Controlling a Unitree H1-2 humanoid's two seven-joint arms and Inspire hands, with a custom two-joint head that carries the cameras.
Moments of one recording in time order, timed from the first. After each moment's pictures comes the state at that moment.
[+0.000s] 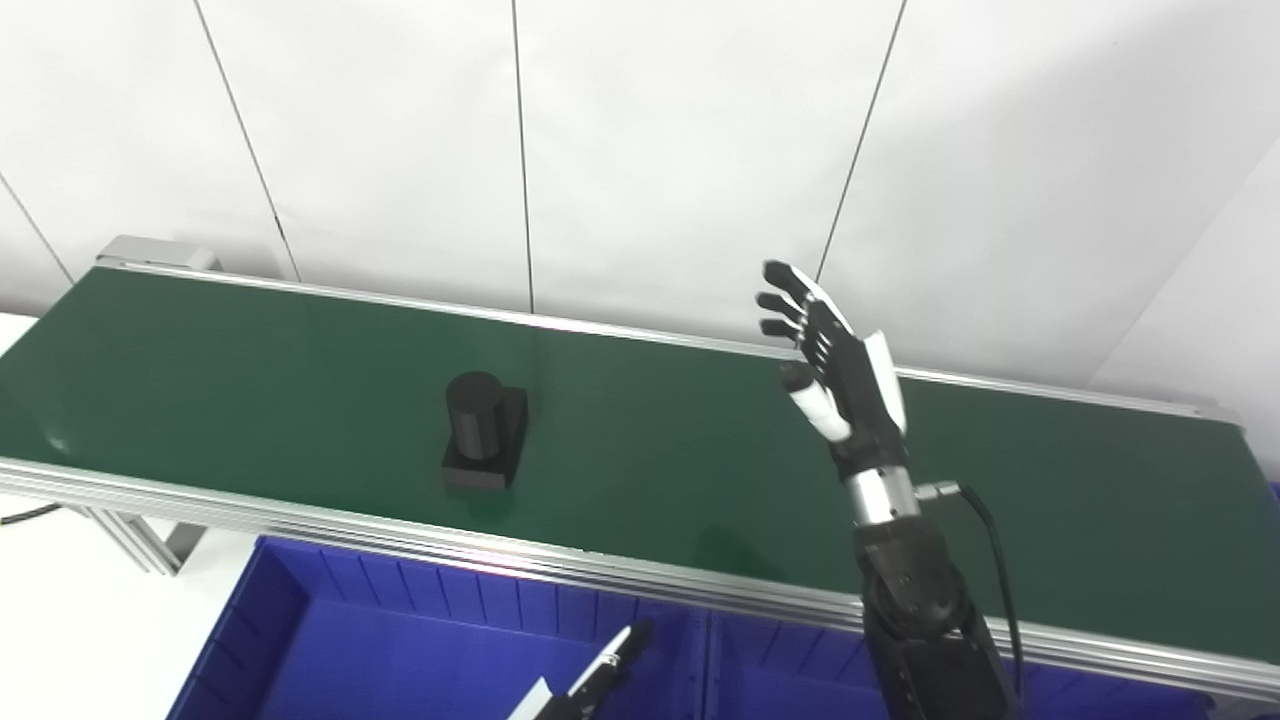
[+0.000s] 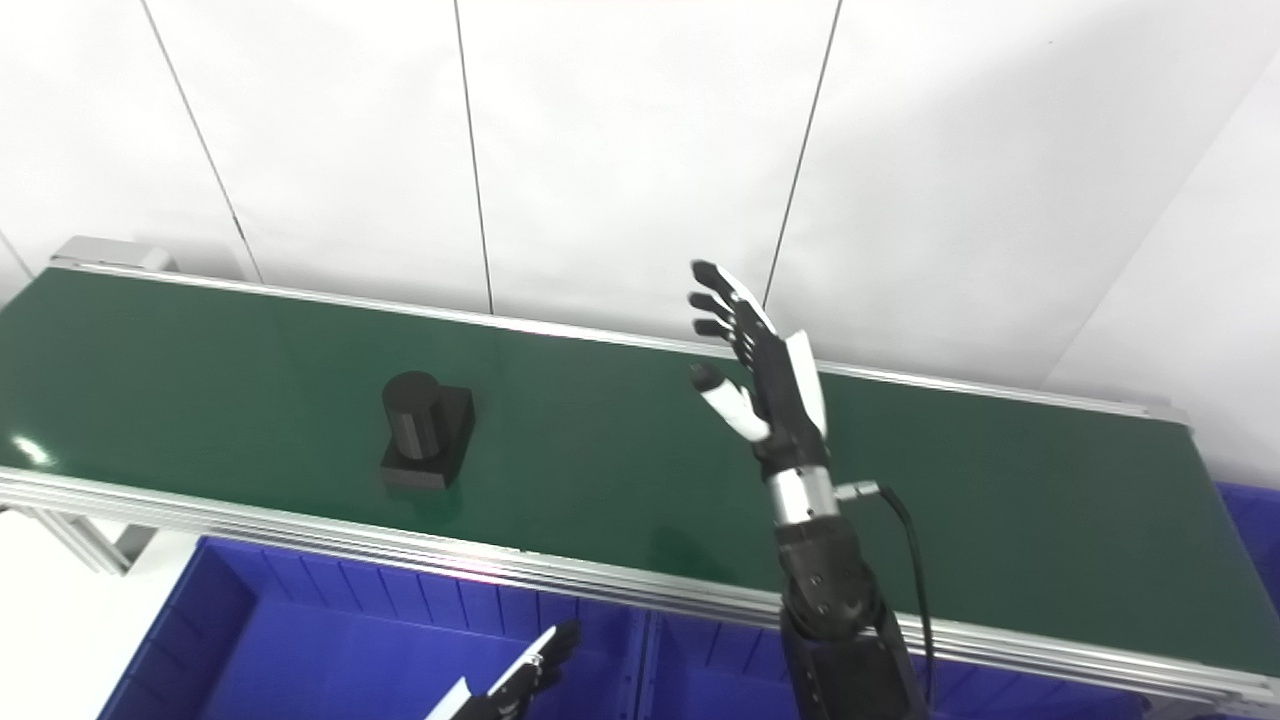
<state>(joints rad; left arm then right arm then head) 0.21 0.05 -0.40 0.14 0.14 -0.33 -0.27 -0.38 -0.11 0.03 0.26 -0.16 -0.32 -0.01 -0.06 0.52</state>
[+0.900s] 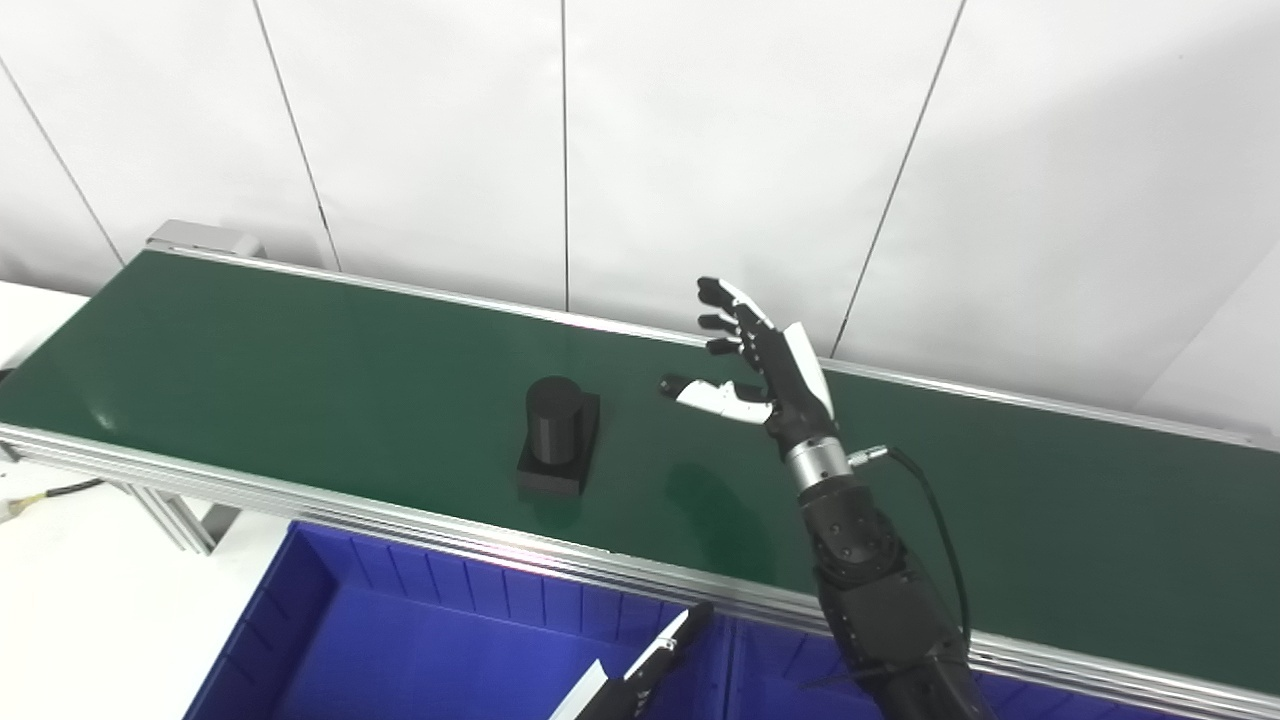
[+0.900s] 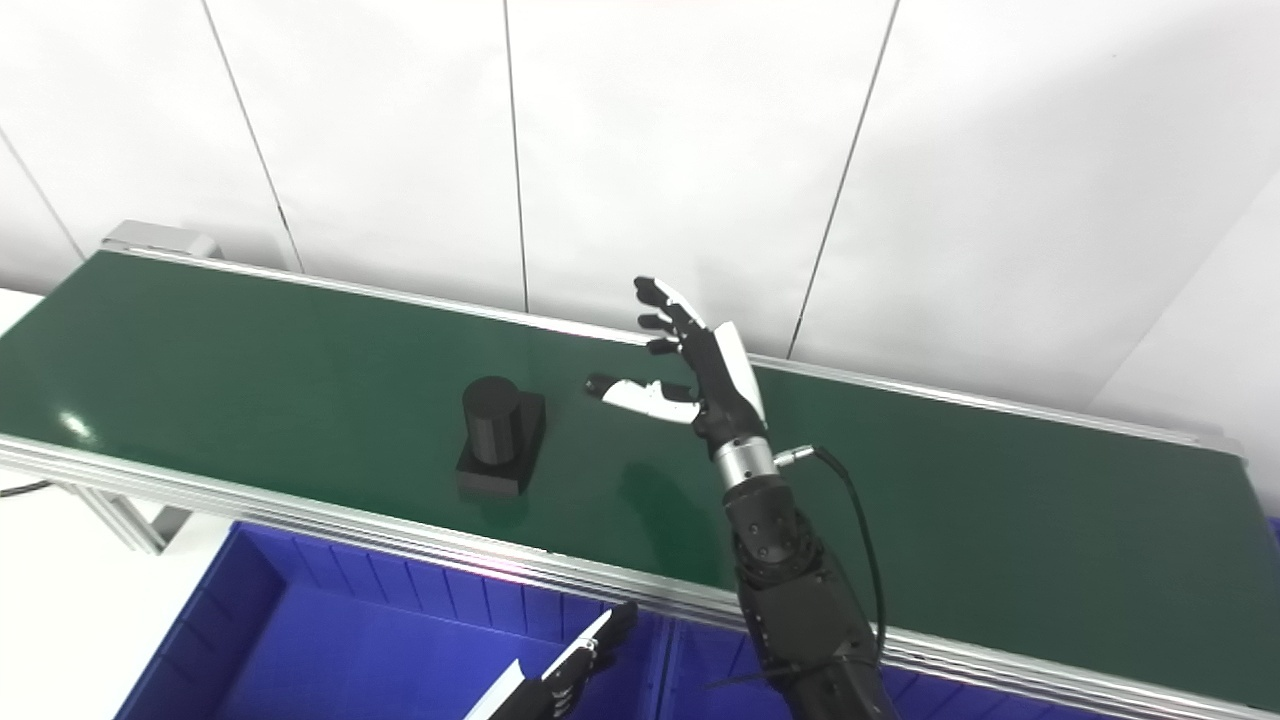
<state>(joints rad) 0.22 0.00 -0.43 0.11 0.16 -0.33 -0.25 -0.55 -0.07 0.13 0.60 -0.27 -0.28 -0.05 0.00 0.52</state>
